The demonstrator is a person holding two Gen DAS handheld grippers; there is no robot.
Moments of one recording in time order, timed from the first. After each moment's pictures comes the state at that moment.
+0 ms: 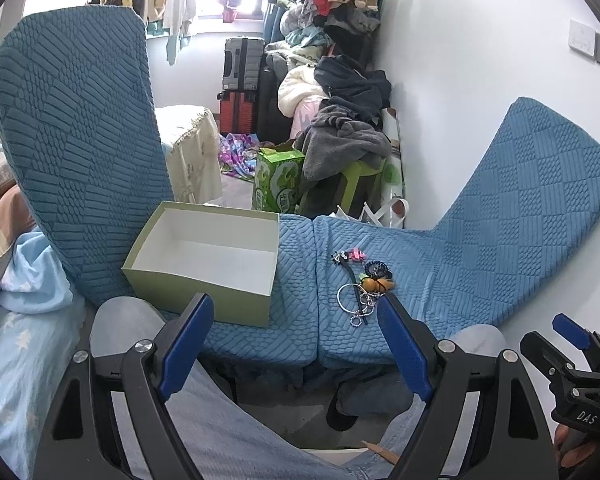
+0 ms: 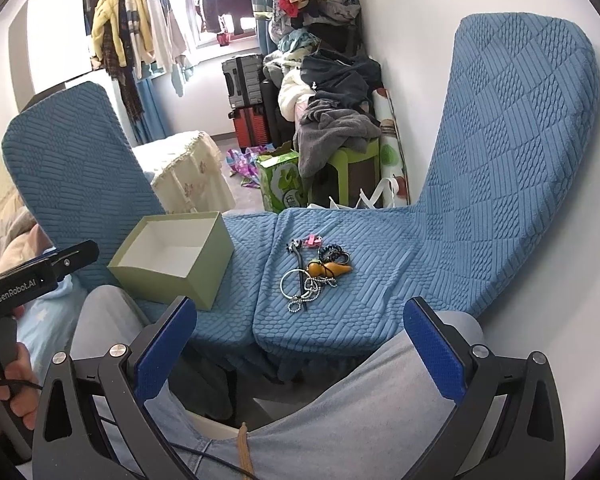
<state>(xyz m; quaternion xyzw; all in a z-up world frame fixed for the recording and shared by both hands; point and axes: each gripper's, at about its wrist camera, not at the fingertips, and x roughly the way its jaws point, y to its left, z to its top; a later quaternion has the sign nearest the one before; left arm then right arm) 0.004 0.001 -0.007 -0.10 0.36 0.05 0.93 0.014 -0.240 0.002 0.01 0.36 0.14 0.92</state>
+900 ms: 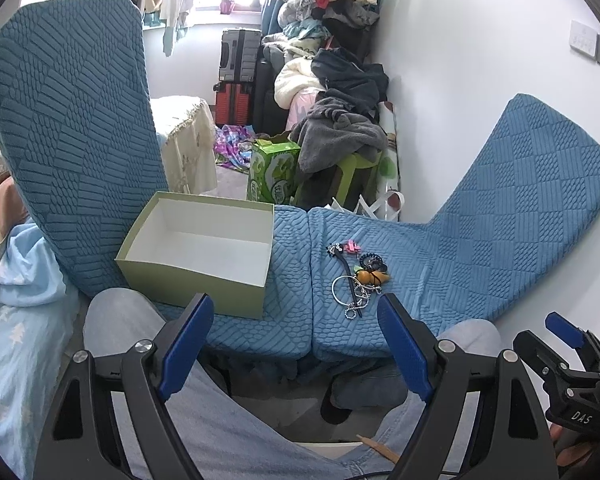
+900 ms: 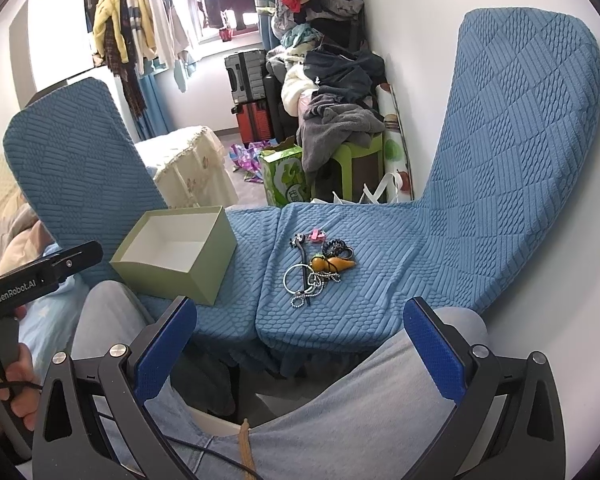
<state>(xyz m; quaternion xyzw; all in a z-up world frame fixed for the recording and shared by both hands) 0.006 0.002 -0.010 -0.11 0.37 0.04 0.92 0.015 -0.236 -0.004 0.01 0.36 0.15 0.92</state>
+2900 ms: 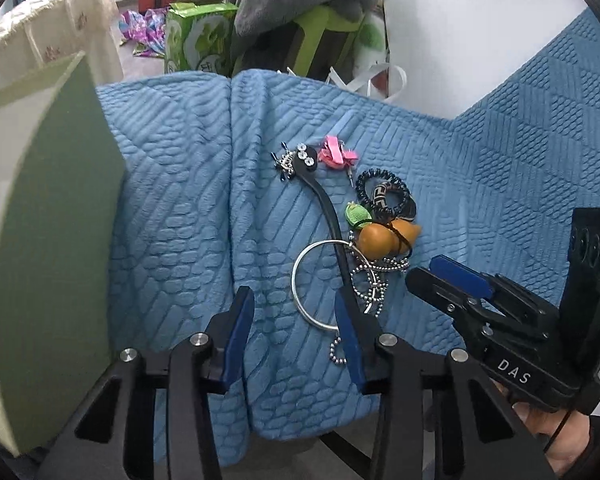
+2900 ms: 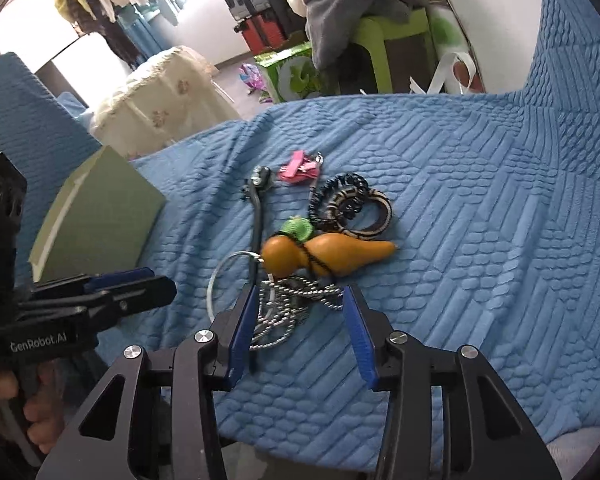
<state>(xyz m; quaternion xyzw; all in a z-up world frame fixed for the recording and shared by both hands) 0.262 -0.053 -0.257 -0.13 0.55 -0.08 0.82 0.258 -0.233 -0.235 0.06 0.50 0.23 0.83</state>
